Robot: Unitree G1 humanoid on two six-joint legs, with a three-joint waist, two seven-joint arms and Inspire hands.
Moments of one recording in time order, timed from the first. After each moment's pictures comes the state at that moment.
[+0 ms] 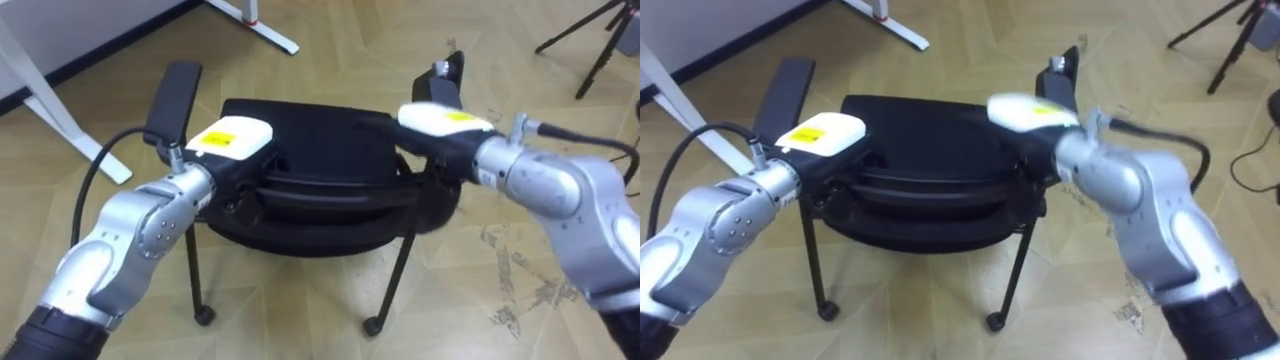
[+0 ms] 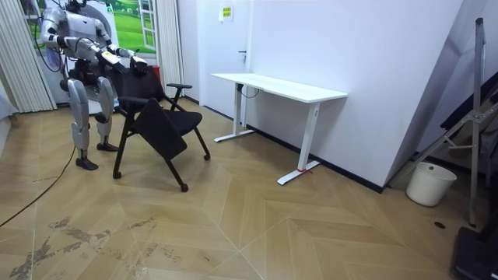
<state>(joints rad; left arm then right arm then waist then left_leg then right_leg) -0.28 0.50 -0.31 0.08 0.82 -0.07 -0.38 -0.25 -0.58 0.28 -0.09 -0.64 0.05 0.73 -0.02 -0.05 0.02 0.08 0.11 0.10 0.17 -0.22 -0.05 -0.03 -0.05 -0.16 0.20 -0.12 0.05</state>
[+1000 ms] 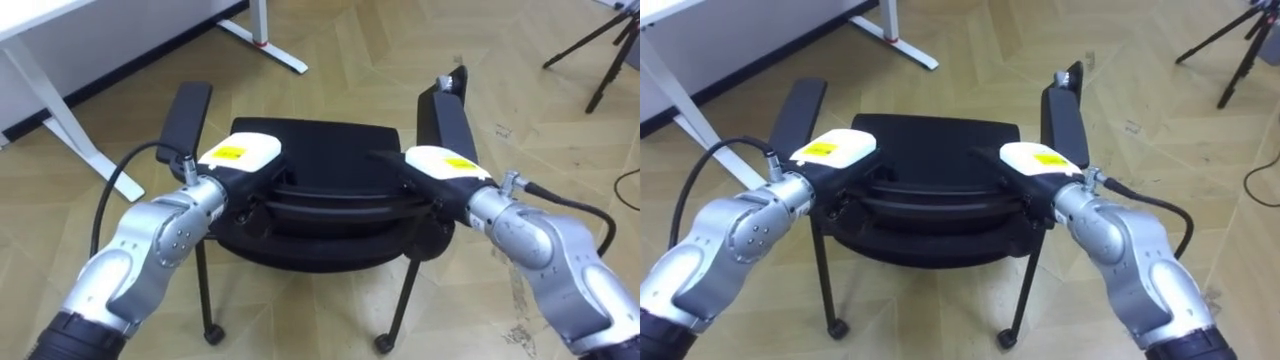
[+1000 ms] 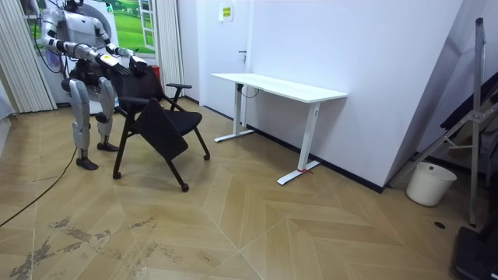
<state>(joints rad) -0.26 0.45 -0.33 0.12 0.82 -0.03 -0.38 -0.16 -0.46 0.24 0.08 -0.72 -0.01 0.44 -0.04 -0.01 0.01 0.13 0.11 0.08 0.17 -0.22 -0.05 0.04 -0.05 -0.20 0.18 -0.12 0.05</state>
